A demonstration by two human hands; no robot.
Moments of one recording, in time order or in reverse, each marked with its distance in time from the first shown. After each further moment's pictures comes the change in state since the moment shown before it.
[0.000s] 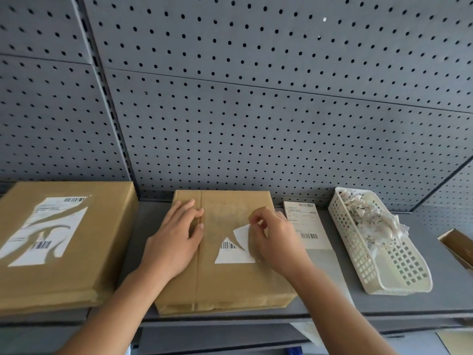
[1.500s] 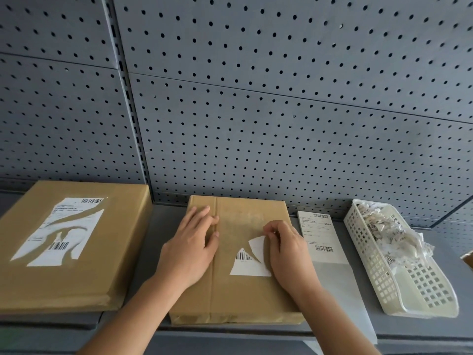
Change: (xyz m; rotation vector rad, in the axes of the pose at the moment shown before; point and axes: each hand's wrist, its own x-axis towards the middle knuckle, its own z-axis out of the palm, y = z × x) left_hand 0.000 0.000 0.001 0.026 0.016 0.037; right_hand 0.002 0.013 0.029 0.057 0.132 0.014
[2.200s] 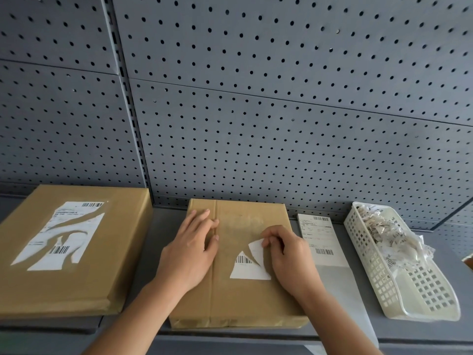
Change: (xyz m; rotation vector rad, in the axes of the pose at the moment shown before) left_hand -0.002 0.004 -0.003 -0.005 -0.005 -0.013; right_hand 0.000 -0.001 -0.006 0.061 -0.038 0.034
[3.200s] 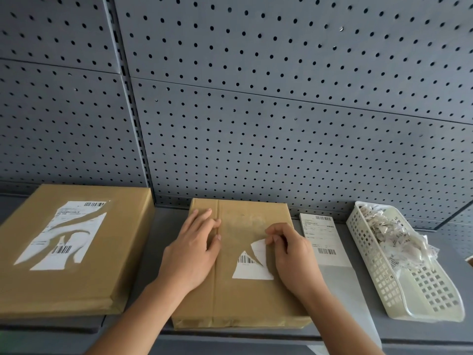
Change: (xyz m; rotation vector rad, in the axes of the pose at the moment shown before) left_hand 0.001 0.000 0.000 -0.002 0.003 0.004; right_hand 0.002 0.002 -0.001 0.002 0.021 0.017
